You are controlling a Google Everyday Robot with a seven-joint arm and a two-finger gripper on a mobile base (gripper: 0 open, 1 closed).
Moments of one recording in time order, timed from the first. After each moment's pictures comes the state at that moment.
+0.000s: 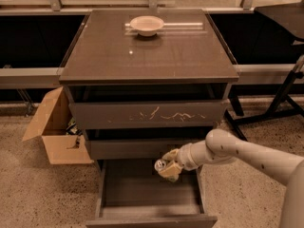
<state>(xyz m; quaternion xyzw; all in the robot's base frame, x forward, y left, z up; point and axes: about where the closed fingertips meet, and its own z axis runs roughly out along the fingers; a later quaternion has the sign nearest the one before) 0.566 -0.071 0.458 -0.52 0.75 0.29 0.29</state>
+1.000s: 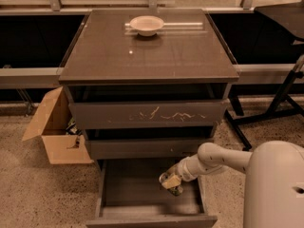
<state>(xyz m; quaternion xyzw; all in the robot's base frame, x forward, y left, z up) 0.566 -0.097 0.337 -0.48 0.81 0.26 0.21</state>
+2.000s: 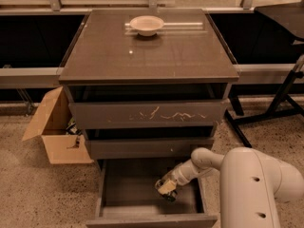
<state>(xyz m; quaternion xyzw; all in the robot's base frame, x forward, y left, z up) 0.571 -0.079 0.251 -0.49 0.80 0.31 0.17</state>
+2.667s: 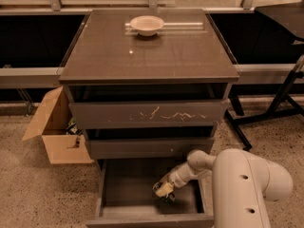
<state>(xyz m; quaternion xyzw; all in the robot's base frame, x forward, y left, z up) 0.568 -0.068 0.223 -0.49 0.80 0.32 0.16</state>
